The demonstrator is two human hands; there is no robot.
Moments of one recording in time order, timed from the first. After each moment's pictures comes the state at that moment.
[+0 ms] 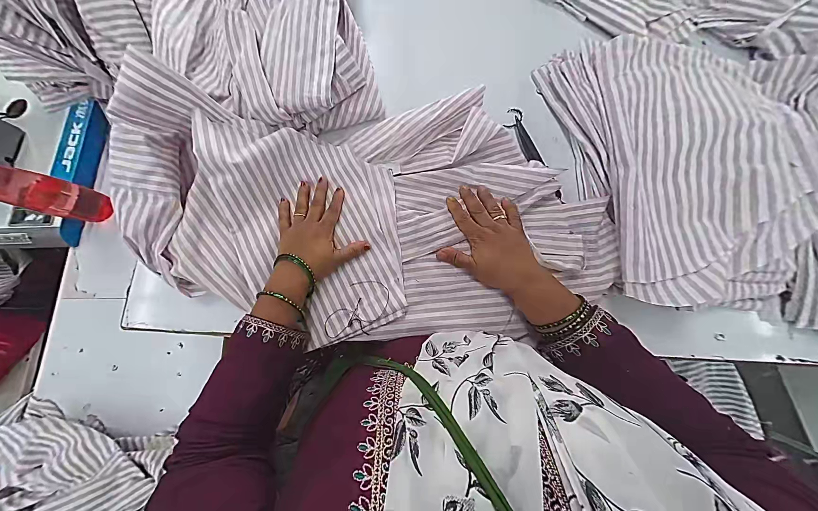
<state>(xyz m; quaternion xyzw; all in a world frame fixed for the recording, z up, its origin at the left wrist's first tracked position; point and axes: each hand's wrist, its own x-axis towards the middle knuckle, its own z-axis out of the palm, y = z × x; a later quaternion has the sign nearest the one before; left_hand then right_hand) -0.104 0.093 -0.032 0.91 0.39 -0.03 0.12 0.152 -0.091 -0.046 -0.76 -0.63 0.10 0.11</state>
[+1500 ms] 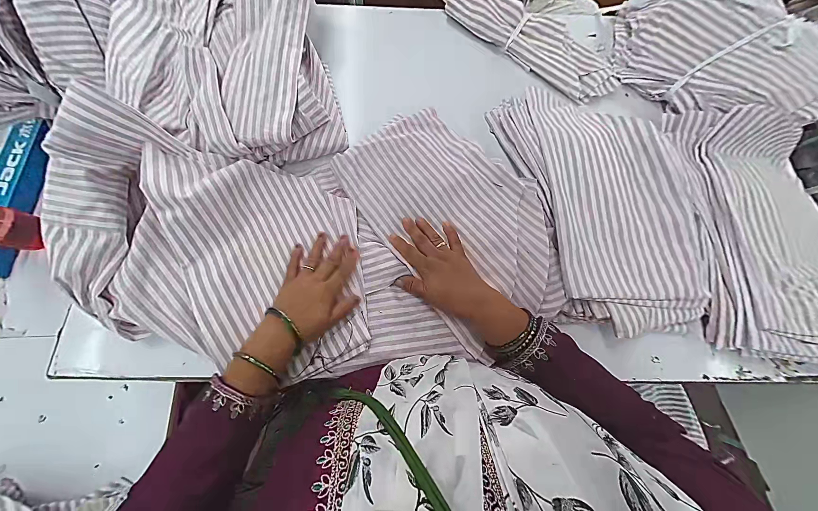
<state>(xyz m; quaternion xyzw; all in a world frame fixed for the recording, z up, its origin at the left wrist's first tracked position) -0.083 0.044 -0.029 0.96 0.24 0.00 0.17 0.153 -0.072 -0.030 -0.70 -0.68 0.21 0.08</state>
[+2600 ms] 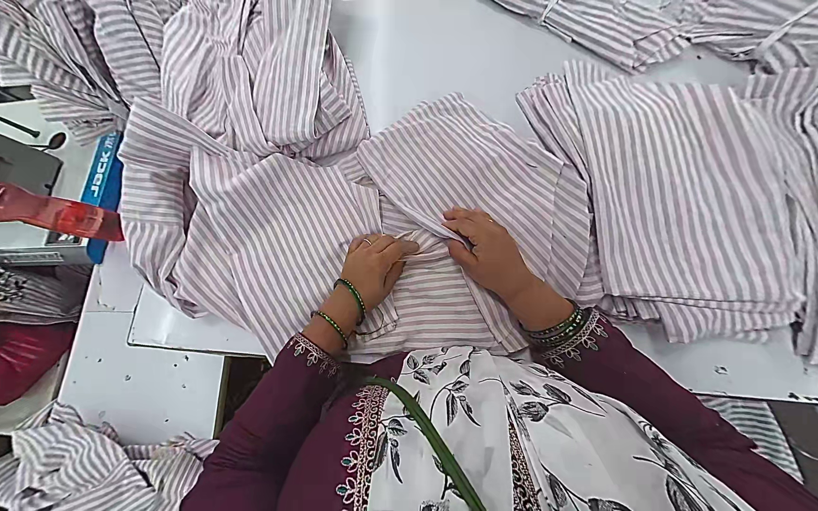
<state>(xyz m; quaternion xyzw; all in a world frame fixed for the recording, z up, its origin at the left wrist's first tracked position) -0.030 0.035 -0.038 0.94 0.19 0.16 0.22 0.179 -0.079 -0.039 -0.69 -0.62 0.12 0.35</state>
